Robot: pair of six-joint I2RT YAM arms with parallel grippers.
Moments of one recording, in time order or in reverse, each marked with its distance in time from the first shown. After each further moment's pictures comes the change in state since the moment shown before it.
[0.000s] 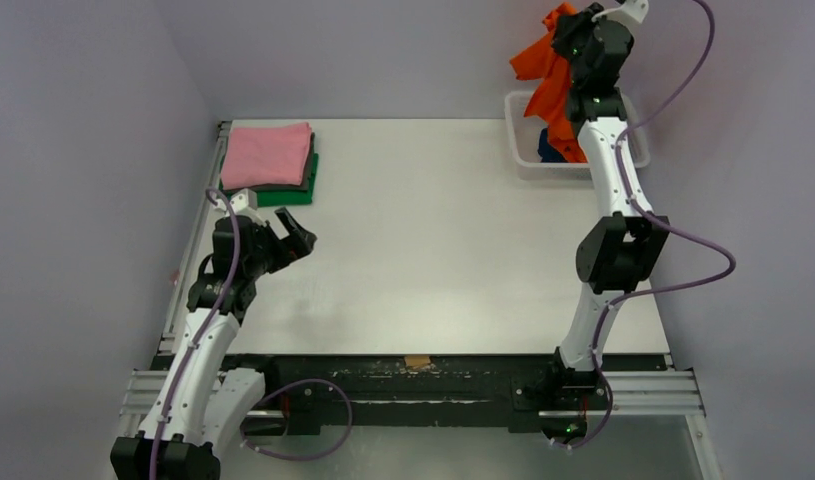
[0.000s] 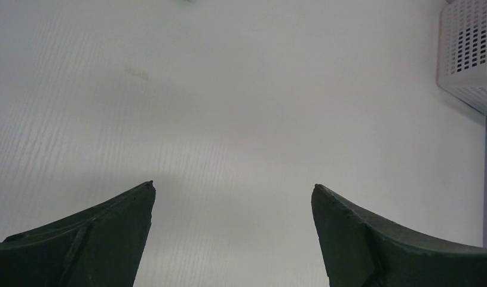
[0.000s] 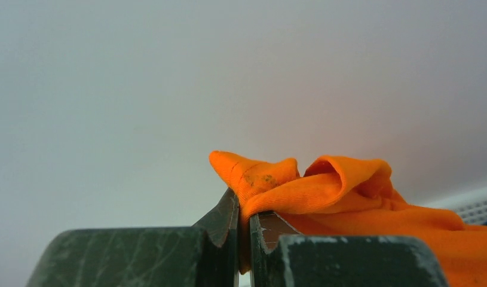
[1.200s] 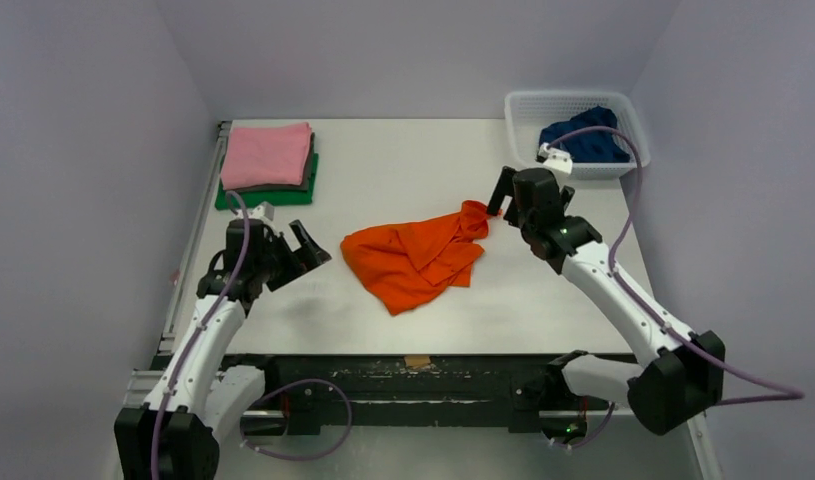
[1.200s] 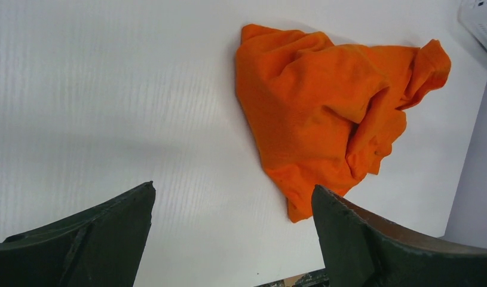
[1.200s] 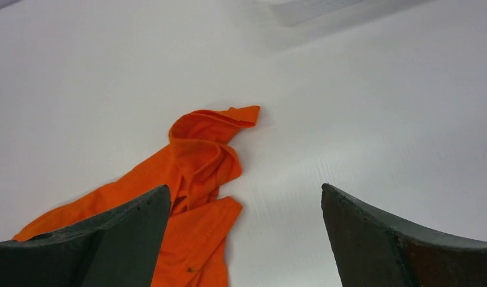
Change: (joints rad) left arm 0.000 0.071 -0.037 -0.070 0.156 -0.043; right arm 0.426 -0.764 -1.044 -0.558 0.384 0.042
